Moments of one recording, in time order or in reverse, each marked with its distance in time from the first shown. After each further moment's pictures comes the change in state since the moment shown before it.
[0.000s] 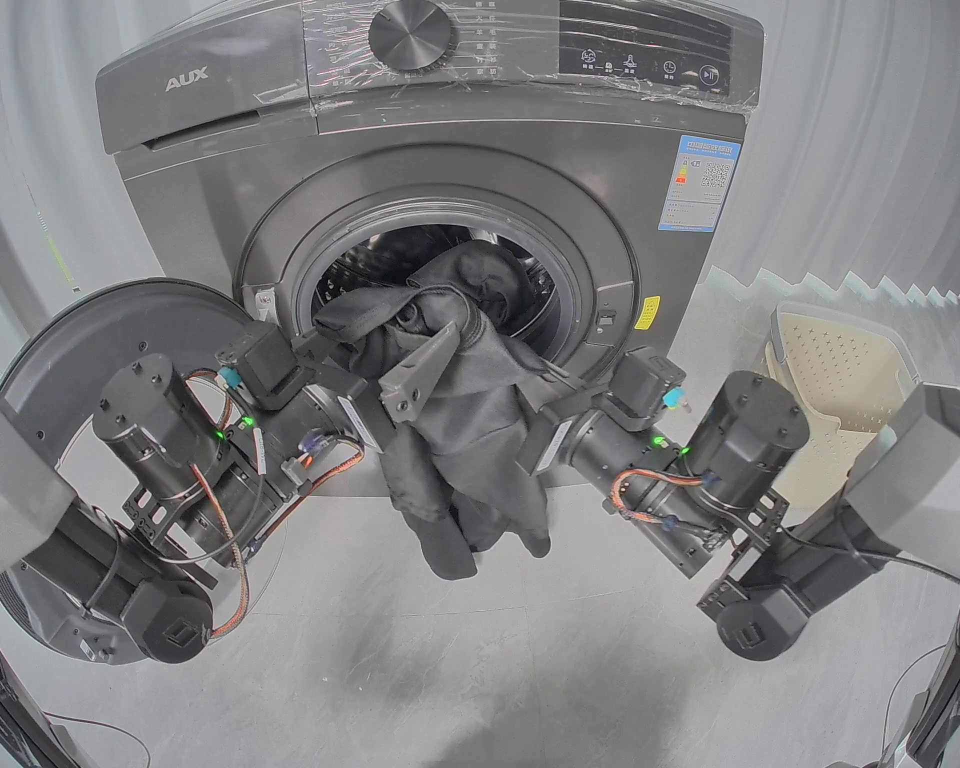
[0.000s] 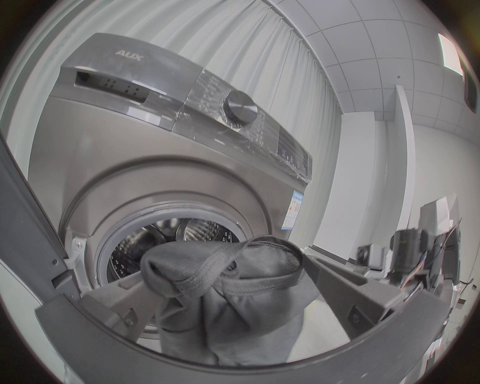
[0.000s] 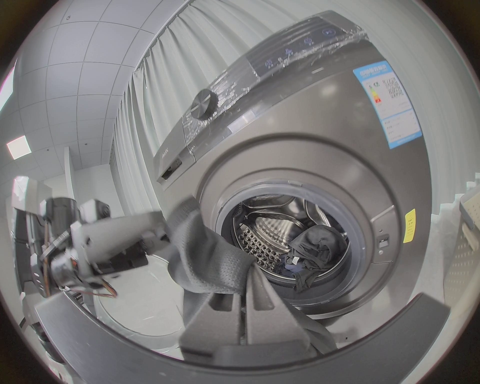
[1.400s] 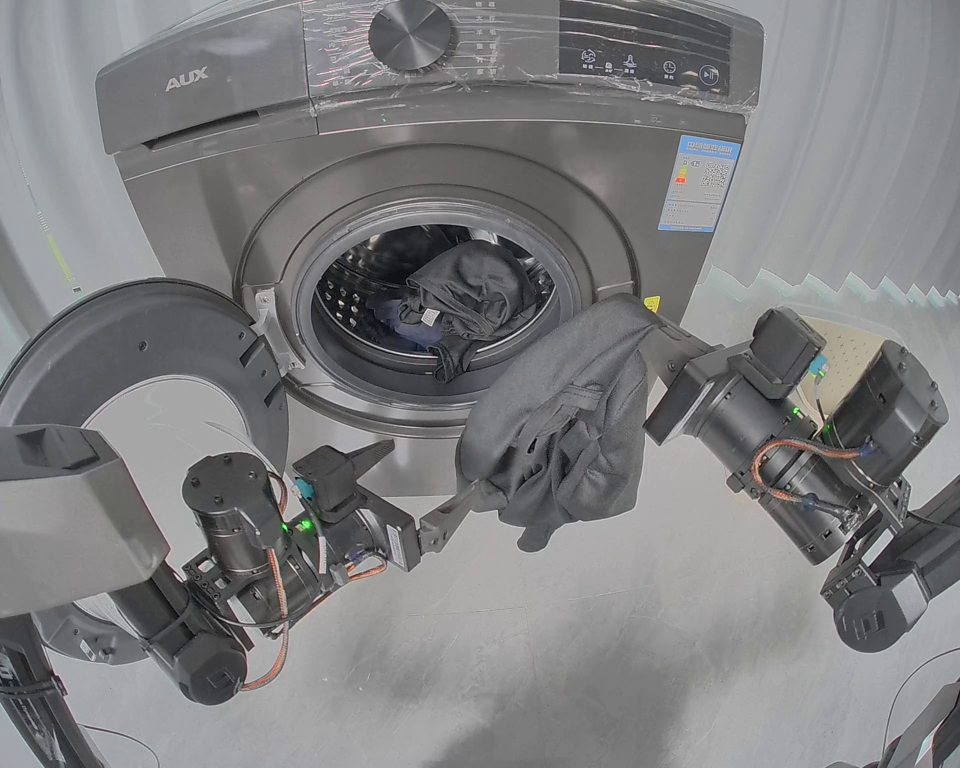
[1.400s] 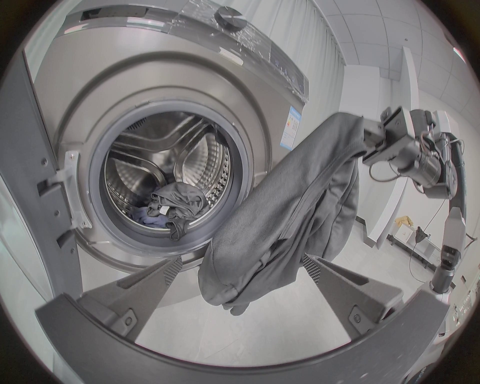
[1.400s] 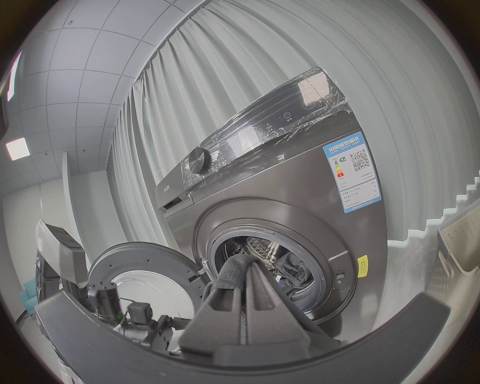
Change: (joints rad) left arm -0.011 0.180 0.146 -0.001 -0.018 0.089; right arm -0.069 -0.283 0.212 0.015 0.024 0.004
